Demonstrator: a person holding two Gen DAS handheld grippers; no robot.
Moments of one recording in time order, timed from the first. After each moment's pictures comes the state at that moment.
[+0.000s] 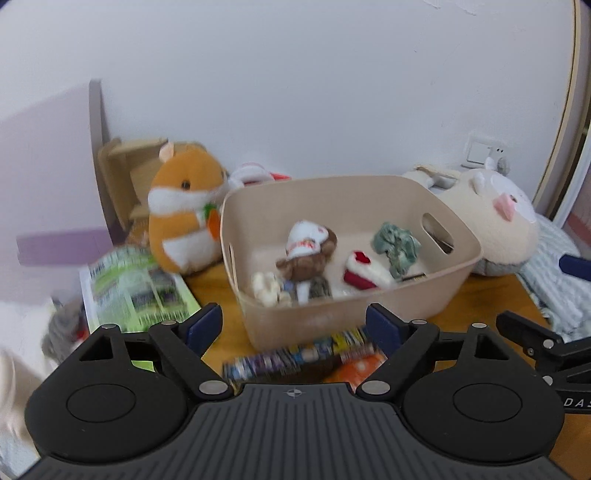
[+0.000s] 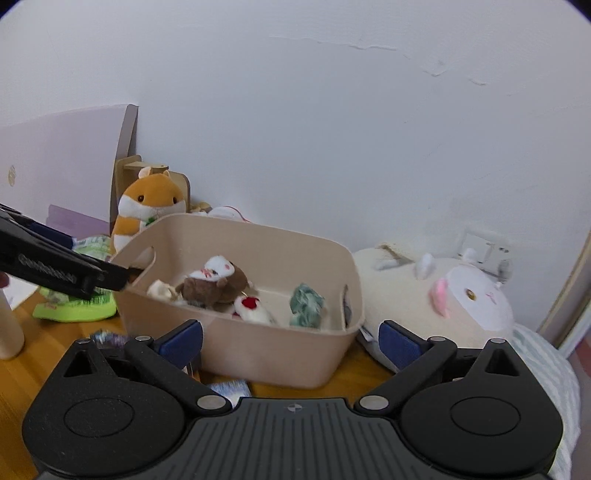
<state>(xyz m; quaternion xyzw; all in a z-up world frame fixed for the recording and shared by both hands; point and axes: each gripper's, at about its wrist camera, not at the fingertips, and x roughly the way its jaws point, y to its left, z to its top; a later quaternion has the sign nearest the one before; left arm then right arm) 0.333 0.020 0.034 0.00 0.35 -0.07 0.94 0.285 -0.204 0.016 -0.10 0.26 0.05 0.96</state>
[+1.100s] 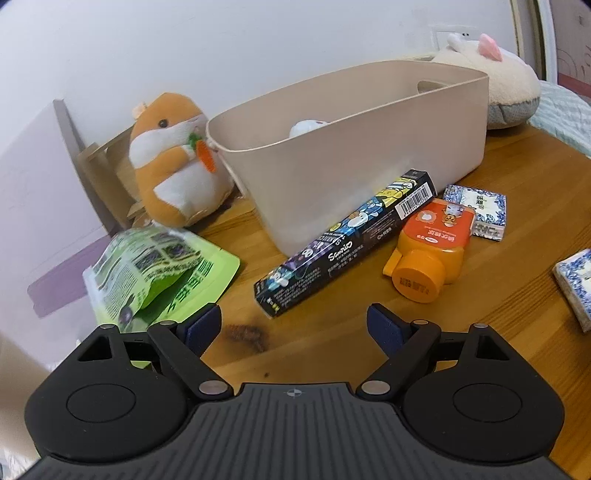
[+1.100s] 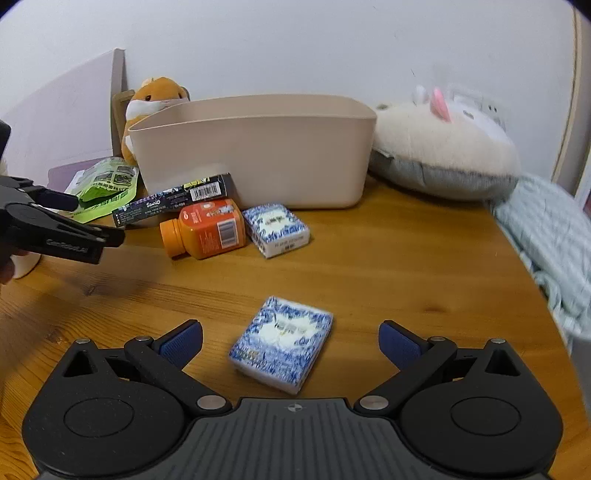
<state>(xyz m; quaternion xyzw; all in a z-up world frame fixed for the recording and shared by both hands) 0.319 0.033 -0.088 0.20 0.32 -0.09 0.92 0.200 -0.199 -0.100 0.01 0.36 0.02 0.93</state>
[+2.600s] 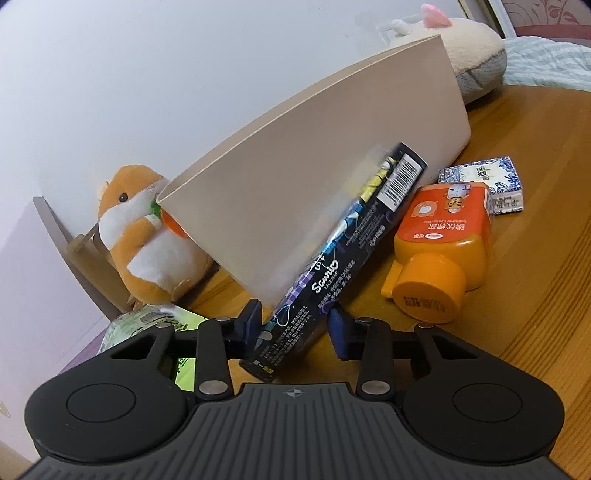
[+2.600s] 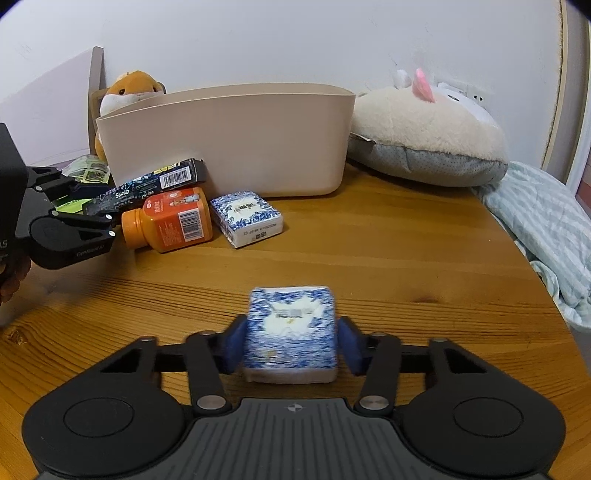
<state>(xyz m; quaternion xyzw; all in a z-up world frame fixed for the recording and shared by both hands) 0.336 0.008 -0.130 0.31 0.21 -0.10 0.92 0.215 -0.207 -0.125 0.00 0.35 0.00 0.94</state>
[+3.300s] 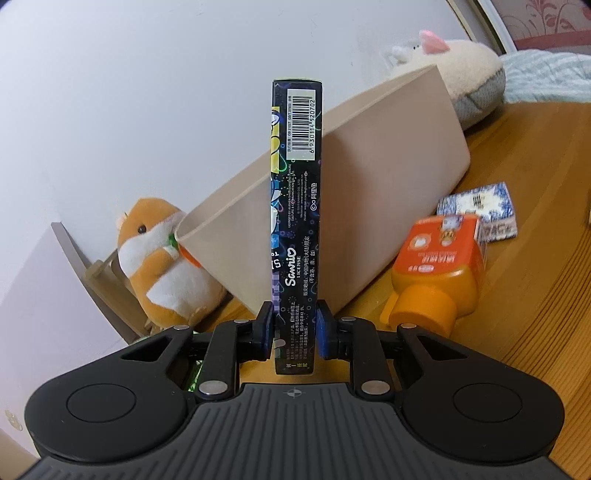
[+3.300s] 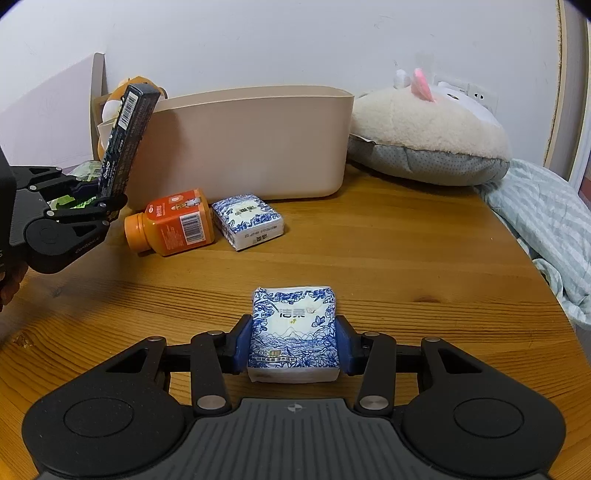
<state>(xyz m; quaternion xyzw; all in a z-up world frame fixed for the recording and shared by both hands) 0.319 0.000 -0.119 0.32 0.16 -0.09 0.93 0.214 -0.210 -0.124 0.01 0.34 0.01 0.94</state>
